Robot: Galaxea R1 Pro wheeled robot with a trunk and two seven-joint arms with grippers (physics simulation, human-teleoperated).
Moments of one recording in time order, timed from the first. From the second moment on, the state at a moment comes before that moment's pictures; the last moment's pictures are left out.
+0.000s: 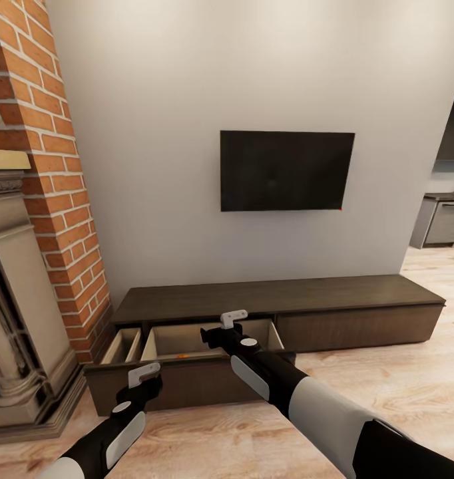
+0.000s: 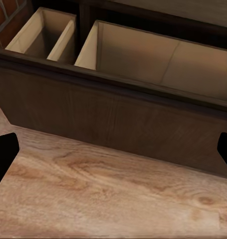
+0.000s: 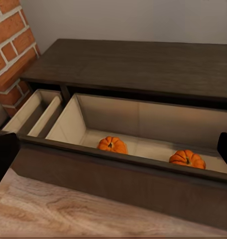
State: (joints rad) left arm -0.52 0.12 -0.56 -0.60 0.78 -0.05 0.40; right arm -0.86 0.16 0.95 -0.59 -0.80 0.11 -0.22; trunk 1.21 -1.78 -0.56
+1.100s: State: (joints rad) left arm -0.52 0.10 -0.60 -0.54 0.78 -0.14 0.40; right arm -0.78 0.16 0.98 -0.38 -0.80 -0.16 -0.21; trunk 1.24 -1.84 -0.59
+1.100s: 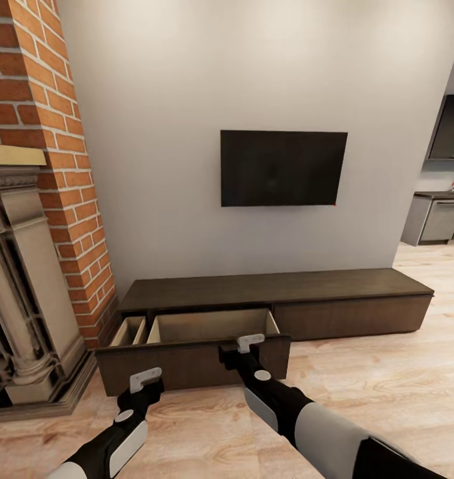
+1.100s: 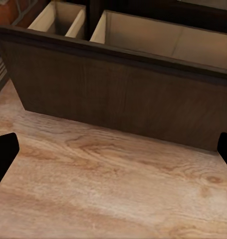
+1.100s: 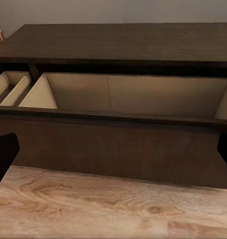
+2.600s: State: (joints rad) left arm -0.52 0.10 -0.68 -0.51 0.78 -0.20 0.40; right arm -0.75 0.17 0.99 -0.24 -0.81 -0.33 -0.21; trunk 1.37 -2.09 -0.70
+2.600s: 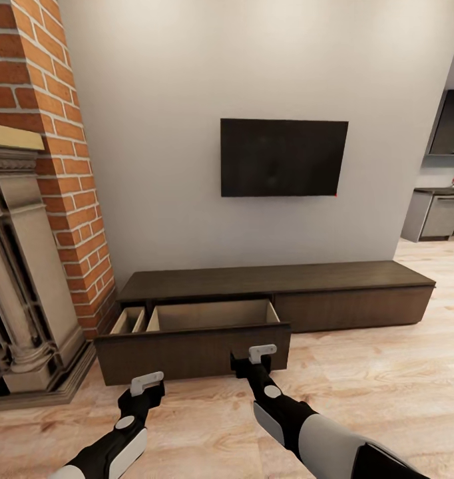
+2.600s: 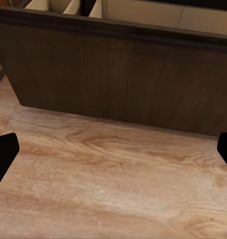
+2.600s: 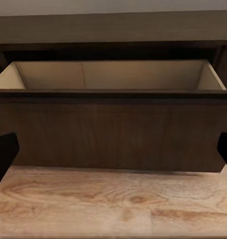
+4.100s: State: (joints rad) left arm -0.52 0.14 -0.68 -0.62 0.77 -0.15 0.27; right arm -0.73 0.16 0.99 -0.20 -0.81 -0.32 -0.20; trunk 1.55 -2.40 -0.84
